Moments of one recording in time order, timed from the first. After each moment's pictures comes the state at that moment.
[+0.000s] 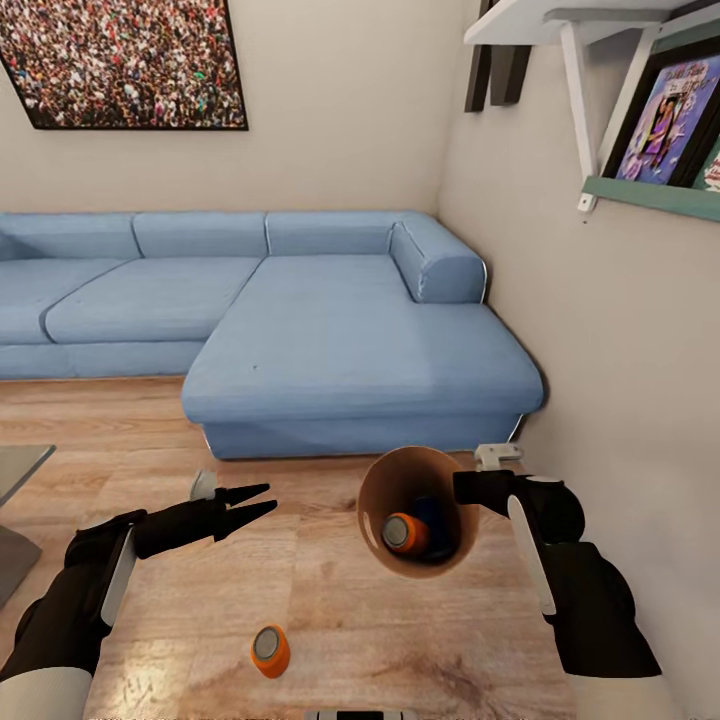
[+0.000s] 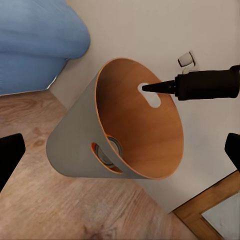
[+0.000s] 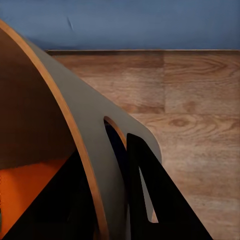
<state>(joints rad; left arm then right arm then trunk) -0.50 0.13 0.26 -1.21 0.08 0.58 -1.39 -0.51 0.02 0.03 -1.57 0.00 1.05 0.09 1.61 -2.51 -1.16</state>
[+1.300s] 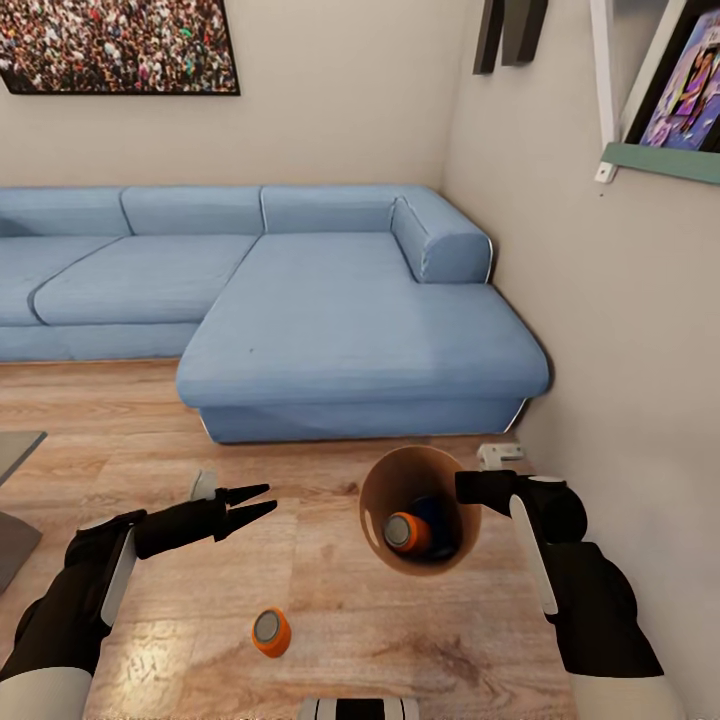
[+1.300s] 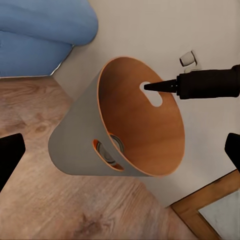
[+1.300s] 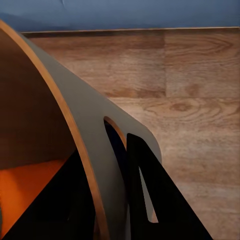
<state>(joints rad) -0.50 0.13 0.26 -1.20 0.08 0.58 -1.38 -0.51 0.02 0.02 -1.57 0.00 1.05 0.09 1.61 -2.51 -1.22</state>
